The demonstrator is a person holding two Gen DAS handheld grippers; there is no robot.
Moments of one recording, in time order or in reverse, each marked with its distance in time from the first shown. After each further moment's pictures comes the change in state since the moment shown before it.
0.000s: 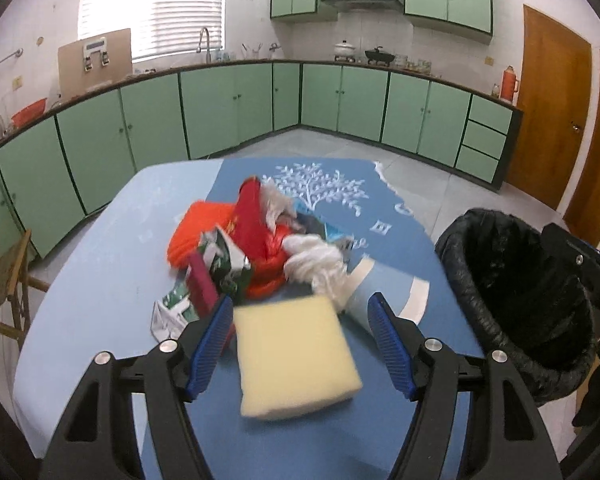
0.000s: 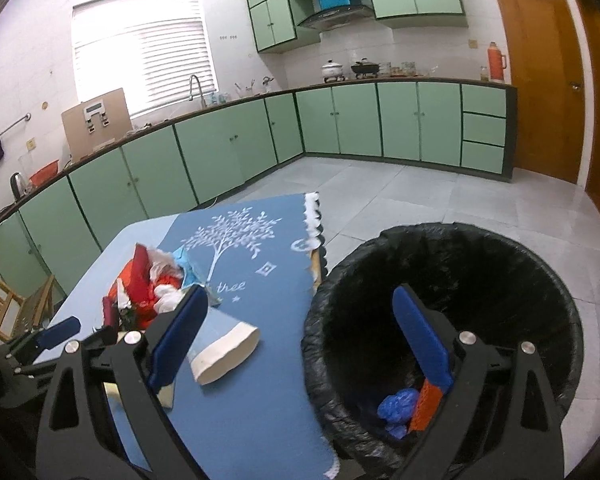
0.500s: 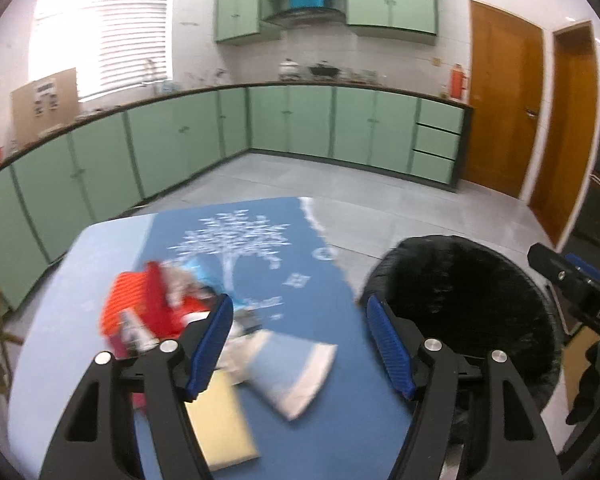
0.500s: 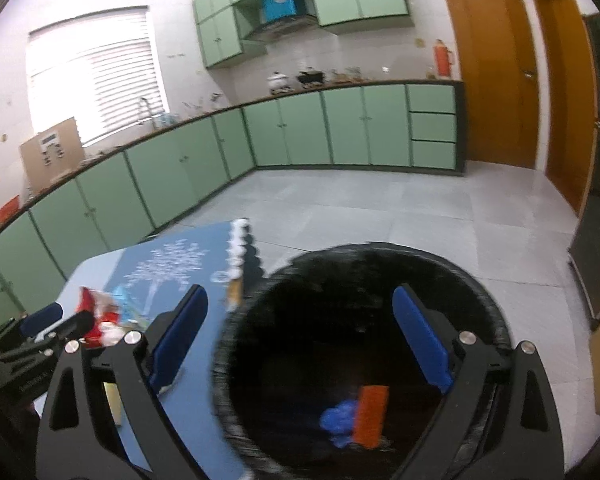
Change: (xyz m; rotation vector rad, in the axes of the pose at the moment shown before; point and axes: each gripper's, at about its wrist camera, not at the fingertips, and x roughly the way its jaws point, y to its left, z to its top) left arm -0.008 -0.074 0.054 0.111 -0.079 -0.111; right arm -0.018 -0.074 0.027 0.092 -0.046 -0.131
